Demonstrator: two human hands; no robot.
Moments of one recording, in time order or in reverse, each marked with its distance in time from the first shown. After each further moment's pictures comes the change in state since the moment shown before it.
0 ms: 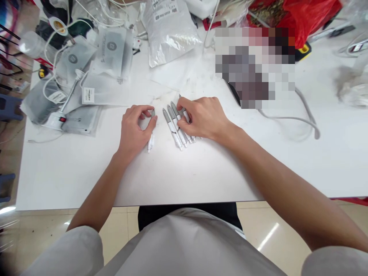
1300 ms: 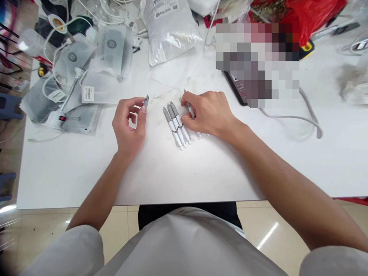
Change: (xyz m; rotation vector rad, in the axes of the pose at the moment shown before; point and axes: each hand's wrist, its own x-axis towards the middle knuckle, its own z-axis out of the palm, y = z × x) left_hand -0.003 0.012 -0.004 -0.202 0.194 -0.036; right_hand 0.002 0.005 -0.009 -0.028 -0.010 0.022
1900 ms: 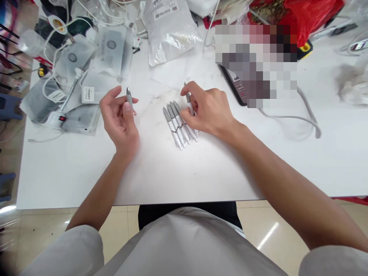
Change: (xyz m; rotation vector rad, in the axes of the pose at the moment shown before) left_hand -0.001 0.002 0.000 -0.144 0.090 -0.110; right_hand 0.001 -0.005 -0.001 0.144 0.123 0.061
